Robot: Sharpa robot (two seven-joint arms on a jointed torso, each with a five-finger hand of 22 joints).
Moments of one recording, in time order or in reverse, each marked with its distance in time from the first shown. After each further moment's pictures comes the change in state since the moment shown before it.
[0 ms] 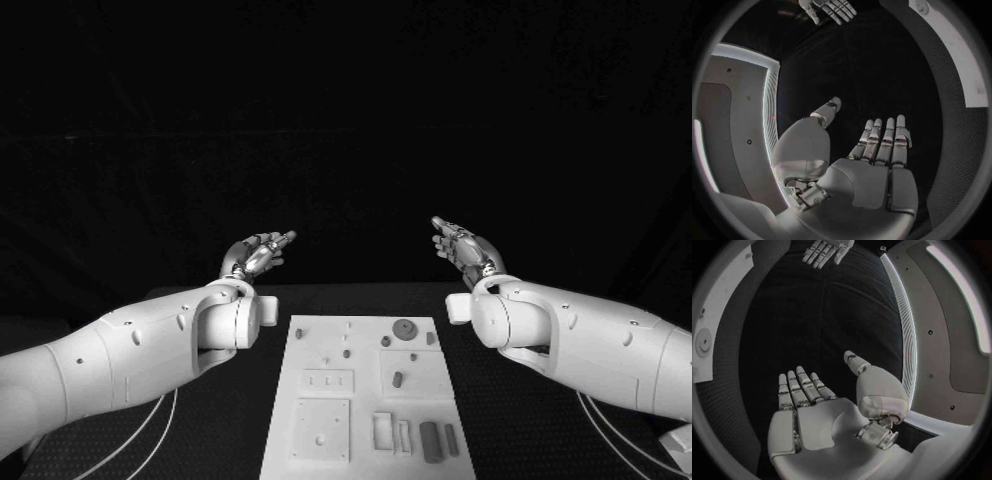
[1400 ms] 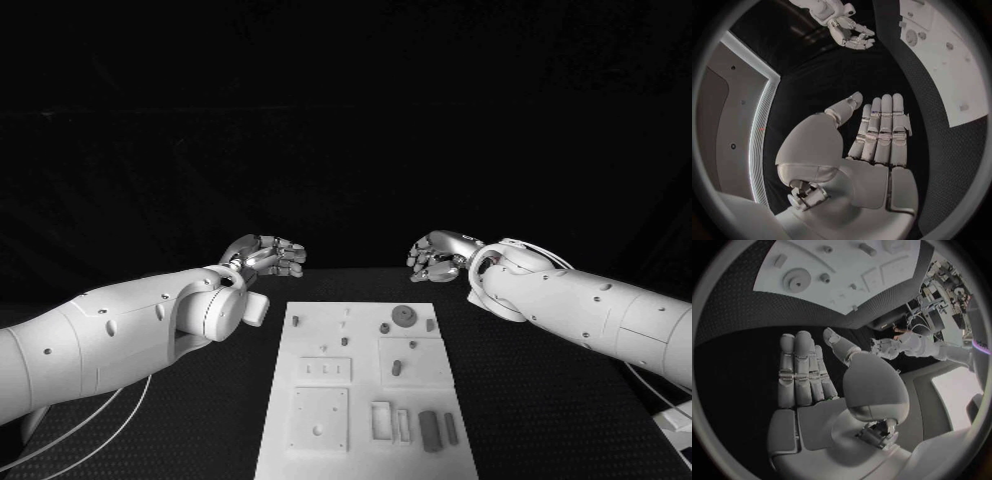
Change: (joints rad) left arm 0.084 -0.074 -0.069 0.088 -0.118 0.278 -0.132; left_hand 0.203 0.102 0.083 -0.197 0.000 0.404 0.038 0.087 0.028 0.485 0.006 0.155 0.092 0.503 -0.086 0.251 0.138 0.038 0.407 -0.132 0.145 0.051; right arm 0.066 0.100 -0.035 -0.256 -1.314 0.287 -0.236; right_hand 0.499 -0.095 0.028 -0.254 0.004 0.654 0.037 0.215 0.162 0.675 -0.112 0.127 0.030 1.085 -0.233 0.655 0.417 0.192 1.082 -0.169 0.489 0.436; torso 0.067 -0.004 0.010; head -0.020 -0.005
